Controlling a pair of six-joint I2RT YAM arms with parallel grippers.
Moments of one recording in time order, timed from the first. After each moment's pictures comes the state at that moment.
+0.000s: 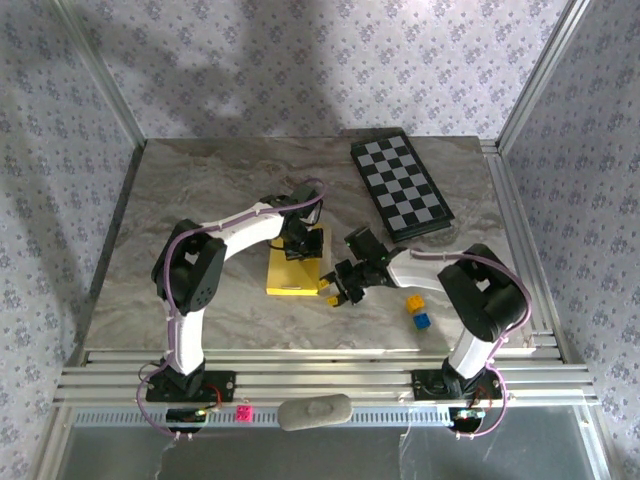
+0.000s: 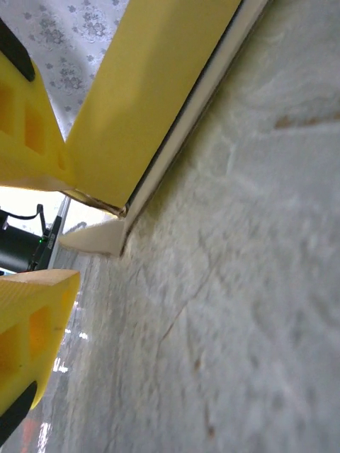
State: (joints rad) left arm -0.66 1.97 1.41 -0.71 0.27 -0.70; right arm 0.68 1.69 0.79 -0.11 -0.61 1.75
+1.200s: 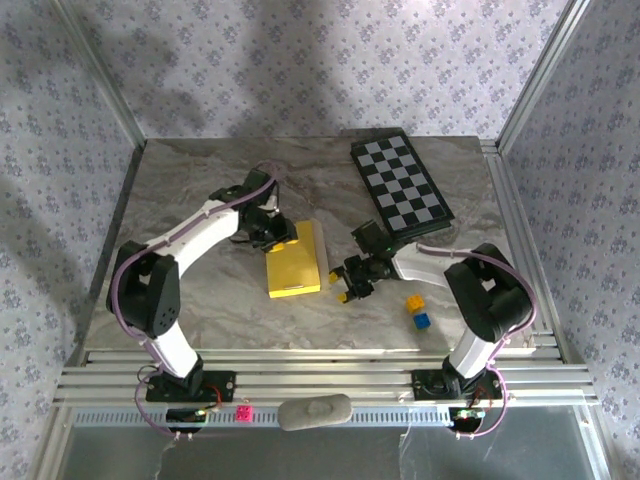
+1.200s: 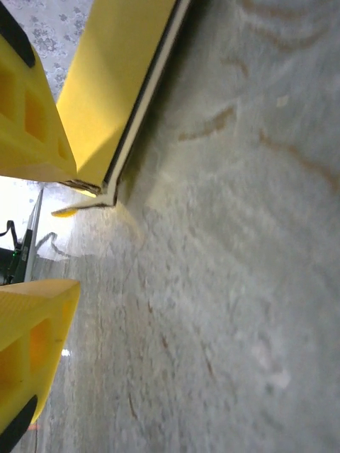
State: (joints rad) left arm -0.46 1.69 1.27 -0.77 0.33 -0.75; right arm 0.63 1.69 0.84 -0.26 -0.55 1.76
